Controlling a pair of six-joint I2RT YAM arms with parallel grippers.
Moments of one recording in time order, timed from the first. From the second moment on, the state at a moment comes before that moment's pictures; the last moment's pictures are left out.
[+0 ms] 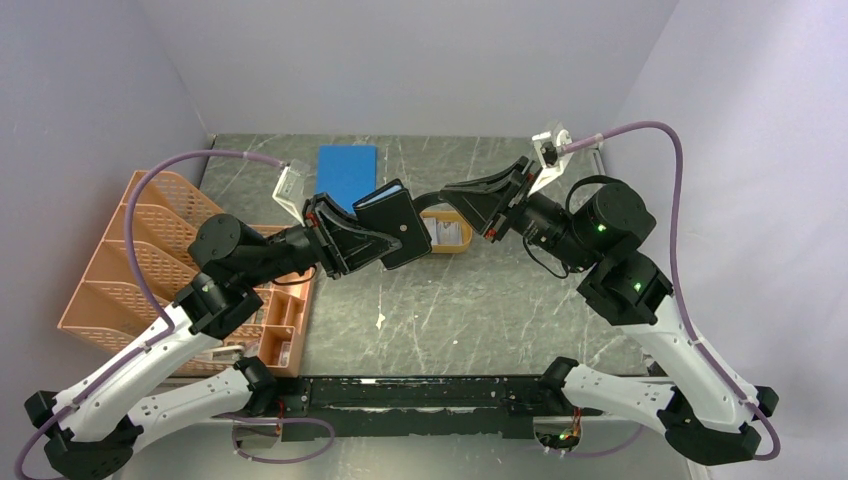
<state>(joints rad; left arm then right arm) -0.83 0.83 1.01 0.13 0.43 -0.73 0.83 0.93 1.36 -0.24 -0.18 0.28</state>
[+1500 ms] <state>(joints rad) -0.83 0.98 1.19 -0.14 0.23 -0.71 0.82 1.00 1.36 -0.25 -0.29 0.32</state>
